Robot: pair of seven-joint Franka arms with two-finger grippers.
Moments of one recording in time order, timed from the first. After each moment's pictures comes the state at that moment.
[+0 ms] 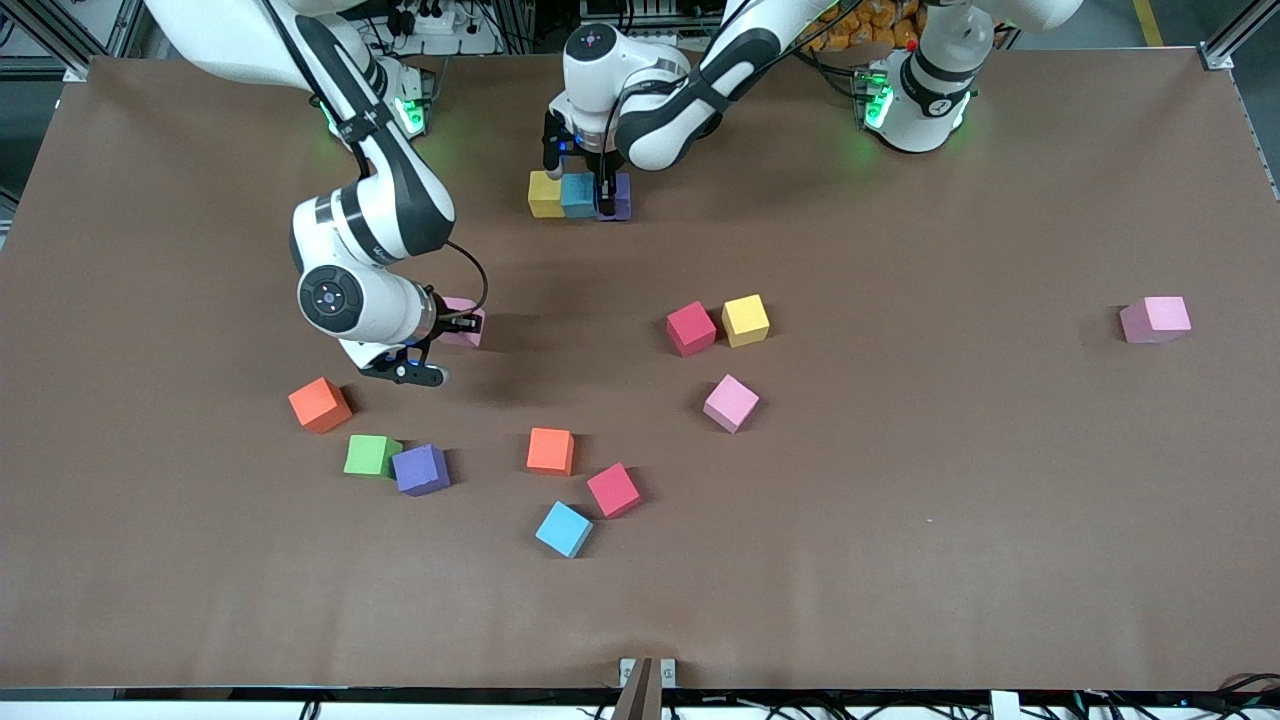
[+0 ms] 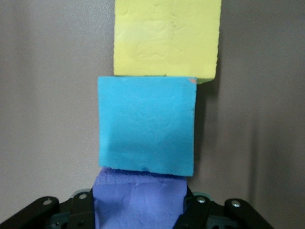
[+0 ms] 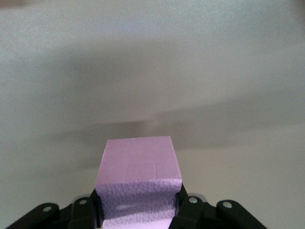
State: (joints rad) left arm -0.73 0.64 -0.59 -1.94 0.57 2.44 -0.12; right arm 0.25 0.32 0.13 -2.05 0.15 2.08 0.46
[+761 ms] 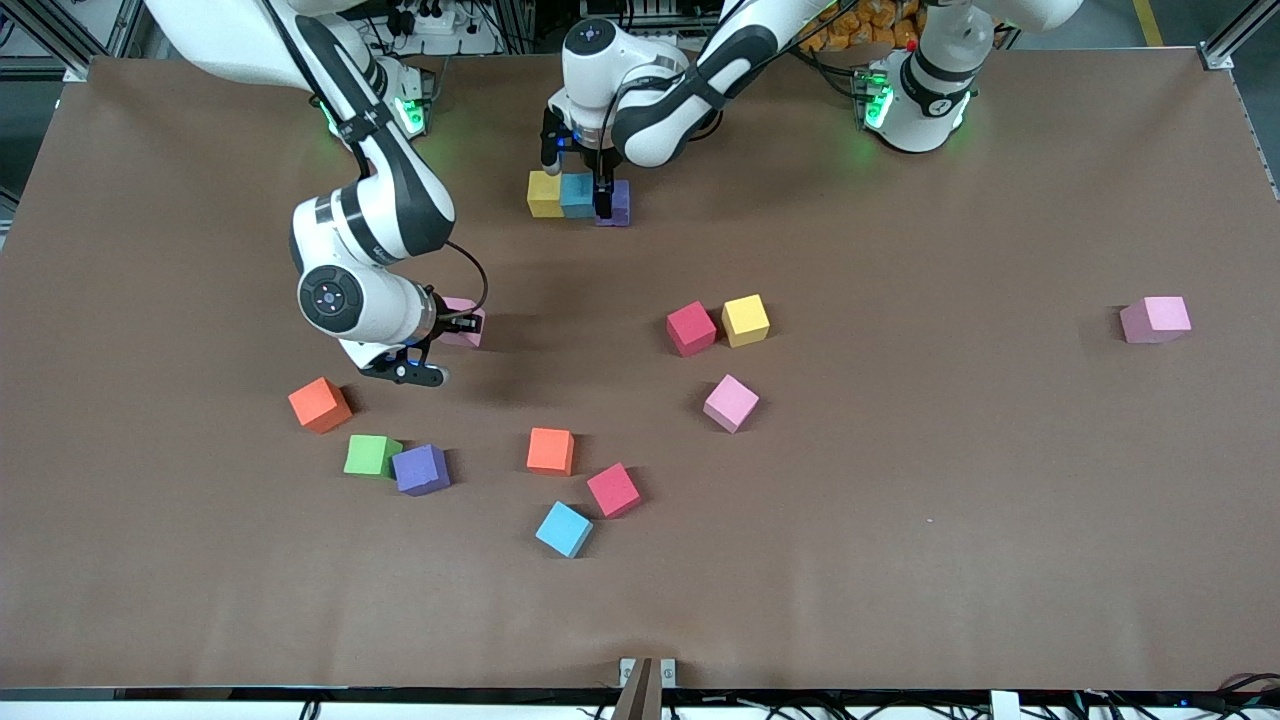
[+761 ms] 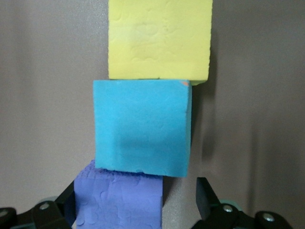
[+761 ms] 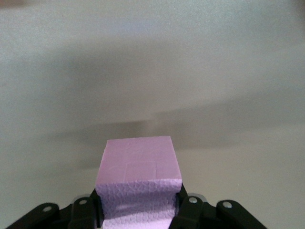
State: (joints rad) left arm -0.73 0.65 -0.60 -1.94 0.60 2.44 -0.13; right arm 0.25 0.32 0.13 -2.05 0.15 2.08 0.46
